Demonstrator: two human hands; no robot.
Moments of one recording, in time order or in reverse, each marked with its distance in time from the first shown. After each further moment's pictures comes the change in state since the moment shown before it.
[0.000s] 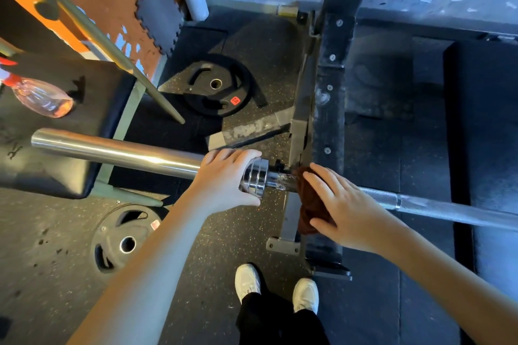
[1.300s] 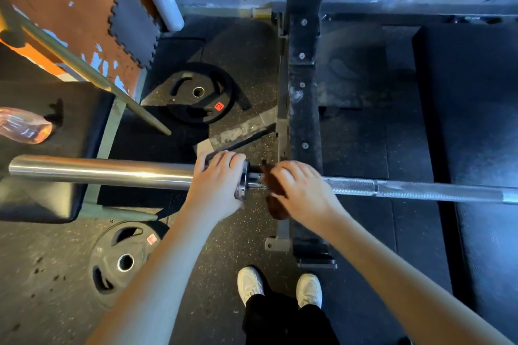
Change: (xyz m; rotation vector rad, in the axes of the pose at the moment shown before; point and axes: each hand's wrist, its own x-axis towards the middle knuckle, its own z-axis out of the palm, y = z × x) left_hand 0.006 0.024 0.011 0.250 0.093 0.002; right_hand 0.027 -0.024 0.021 0.156 0.334 0.077
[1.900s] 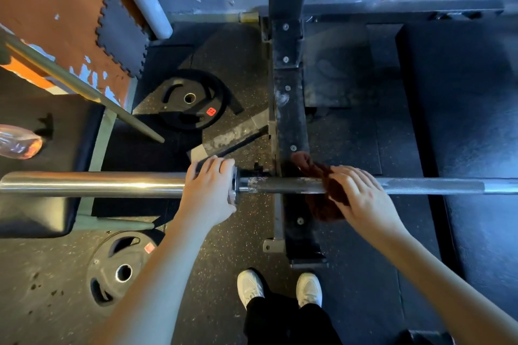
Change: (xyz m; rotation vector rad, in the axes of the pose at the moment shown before) left_hand 0.001 0.006 -0.009 0.031 -0.123 -0.054; right_hand -0.071 0.066 -0.034 -0.065 0.127 0.177
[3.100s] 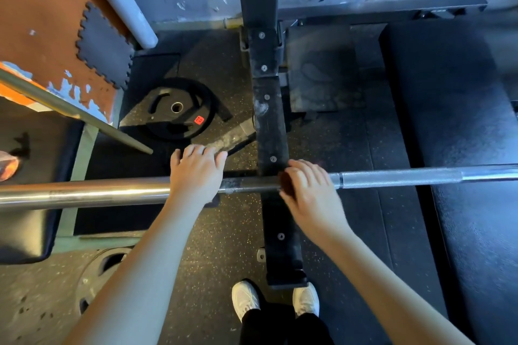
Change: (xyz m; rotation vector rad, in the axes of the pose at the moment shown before) left_hand 0.068 0.012 -0.009 -0.070 0.081 -0.188; right_hand 0.041 -0.031 0.019 0.053 -0.035 0.159
